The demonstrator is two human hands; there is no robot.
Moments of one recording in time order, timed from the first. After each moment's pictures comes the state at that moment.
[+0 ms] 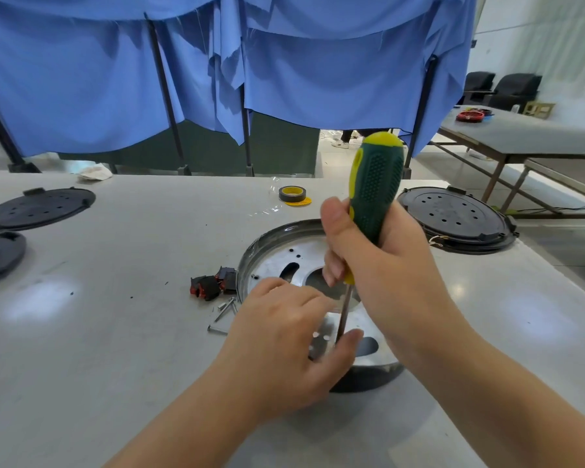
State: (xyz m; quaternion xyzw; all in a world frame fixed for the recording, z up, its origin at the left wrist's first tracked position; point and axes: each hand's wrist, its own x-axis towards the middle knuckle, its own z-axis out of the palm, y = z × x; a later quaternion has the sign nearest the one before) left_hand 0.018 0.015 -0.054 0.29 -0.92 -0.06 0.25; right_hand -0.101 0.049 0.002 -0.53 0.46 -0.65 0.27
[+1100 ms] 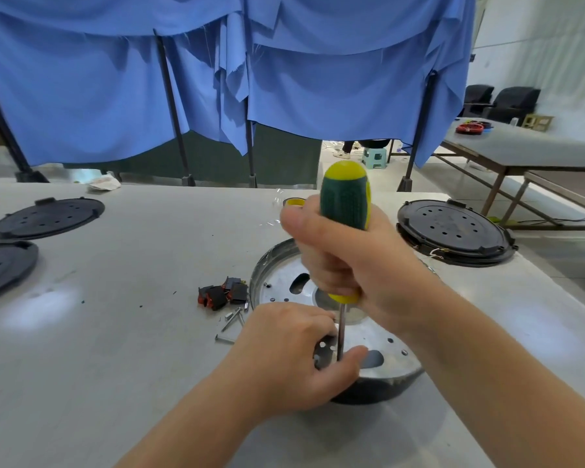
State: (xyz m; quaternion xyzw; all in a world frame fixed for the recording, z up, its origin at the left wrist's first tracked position) left_hand 0.018 0.004 -0.058 0.26 -0.93 -0.03 0.26; right_hand -0.101 0.032 0.029 -0.60 0.35 -0.55 0.47
